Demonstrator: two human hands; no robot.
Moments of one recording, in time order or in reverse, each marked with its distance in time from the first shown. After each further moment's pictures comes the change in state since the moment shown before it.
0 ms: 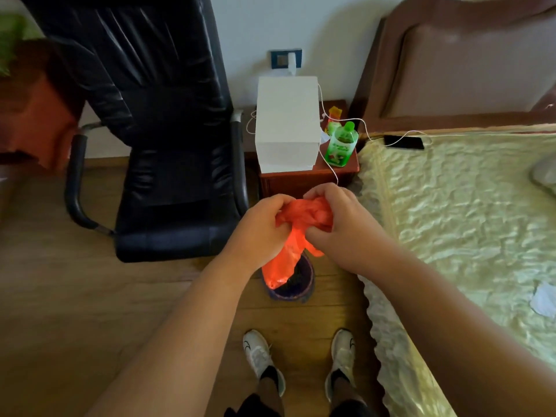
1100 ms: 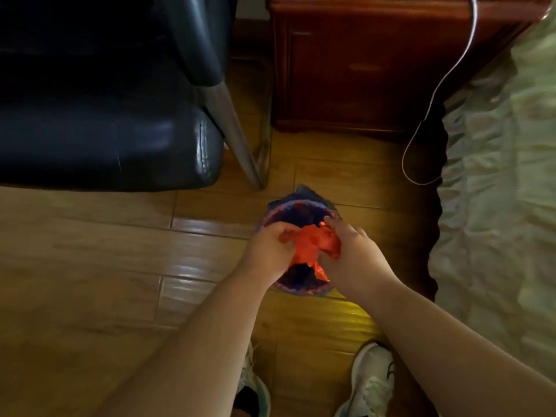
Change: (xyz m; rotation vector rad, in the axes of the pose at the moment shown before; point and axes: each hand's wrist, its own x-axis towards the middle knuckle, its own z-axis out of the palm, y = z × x) left_hand 0.151 -0.468 0.275 -0.174 0.040 -0.593; right_hand 0.151 0.402 0.342 -0.130 -0.260 0.363
